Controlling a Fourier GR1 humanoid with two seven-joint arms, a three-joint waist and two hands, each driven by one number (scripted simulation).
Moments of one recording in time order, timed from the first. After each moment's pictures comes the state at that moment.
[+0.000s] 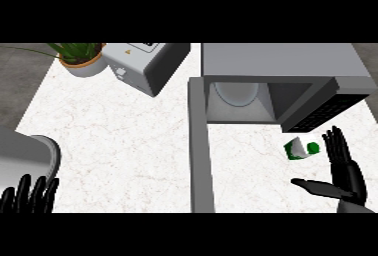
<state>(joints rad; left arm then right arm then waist) 0.63 0.01 -0.07 -2.12 0.25 -0.20 -0.33 -0.14 -0.23 -0.35 -0.81 0.03 0.19 -0.77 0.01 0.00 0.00</state>
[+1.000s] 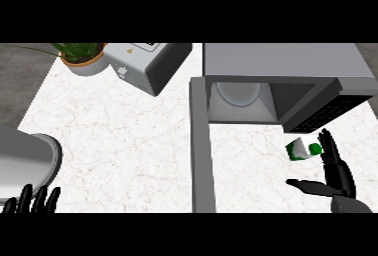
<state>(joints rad) 0.68 0.02 -0.08 -2.10 0.25 -0.24 -0.39 -0.34 -0.30 -0.36 -0.31 0.11 0.14 -1.03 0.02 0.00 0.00</state>
